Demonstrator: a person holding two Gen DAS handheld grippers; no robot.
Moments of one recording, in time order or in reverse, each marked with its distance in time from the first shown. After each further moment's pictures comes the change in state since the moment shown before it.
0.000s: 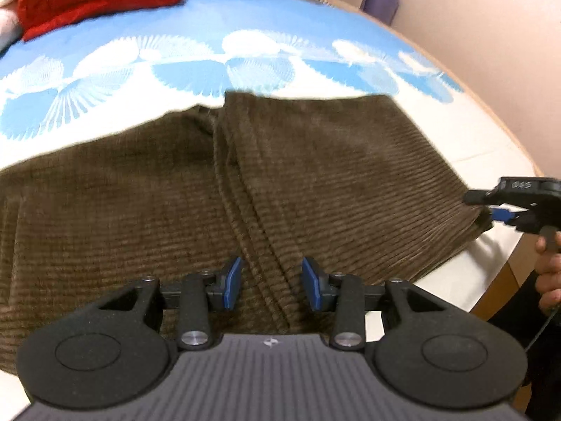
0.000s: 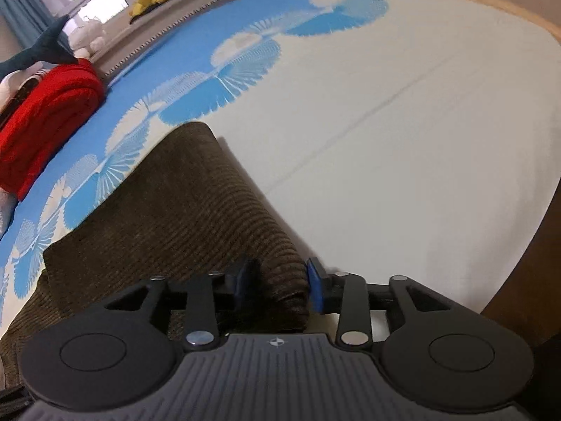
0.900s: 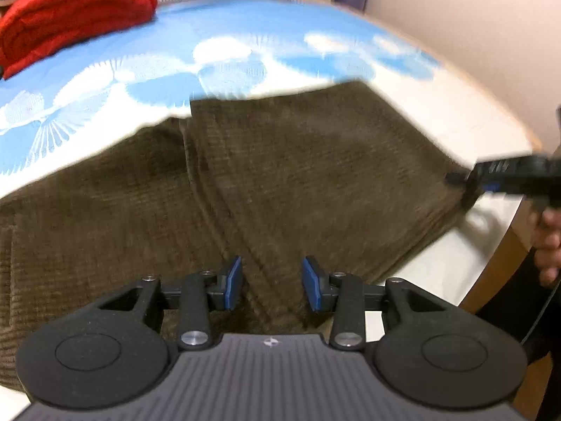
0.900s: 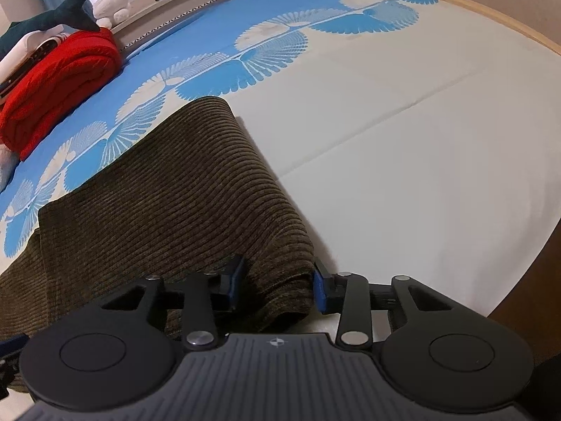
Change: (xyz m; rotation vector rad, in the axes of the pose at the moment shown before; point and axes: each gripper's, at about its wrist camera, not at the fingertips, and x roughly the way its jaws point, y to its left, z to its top) left arm 0.013 -0.023 -0.005 0.137 0.041 0.034; right arm 0.018 0.014 -0.010 -0.148 0.014 -0.008
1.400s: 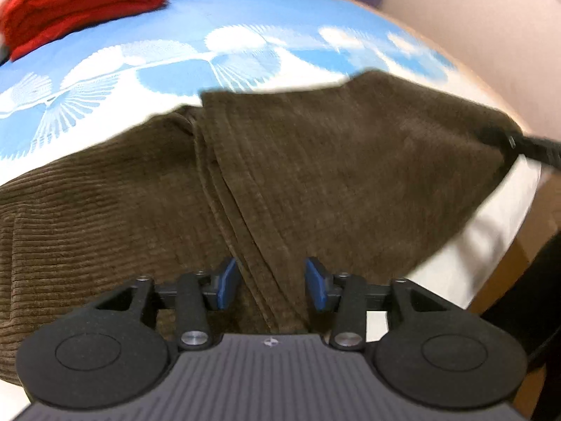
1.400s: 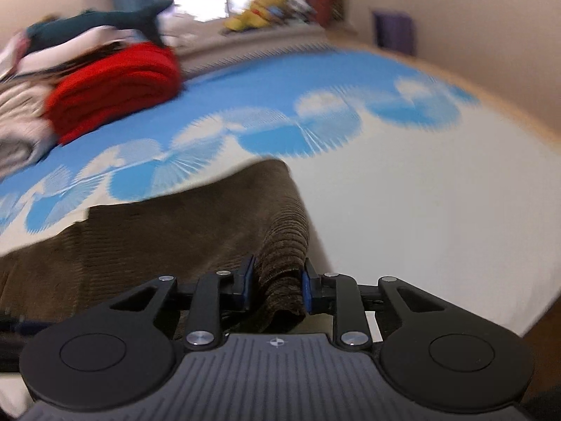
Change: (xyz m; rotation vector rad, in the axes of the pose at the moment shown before) left arm -0.006 0.013 0.011 -0.099 -0.022 -0.010; right arm -0.066 0.055 -0.001 -0.353 -0.250 0.063
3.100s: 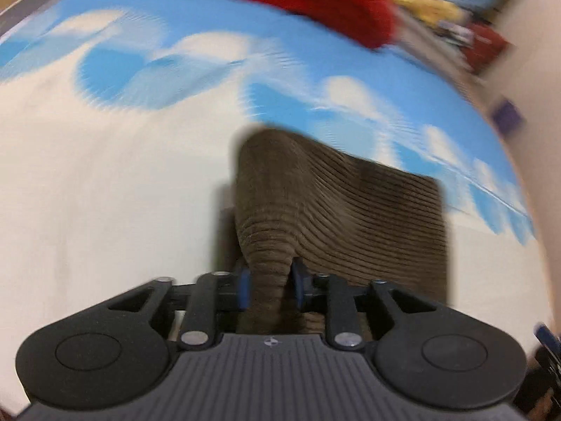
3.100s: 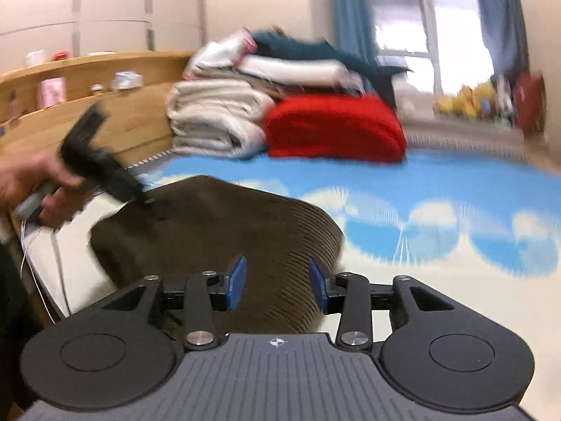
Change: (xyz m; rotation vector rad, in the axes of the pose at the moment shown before) left arm -0.126 0.326 0.000 -0.571 -0.004 0.162; right arm -0.056 0.128 0.015 -0.217 -0.101 0.518
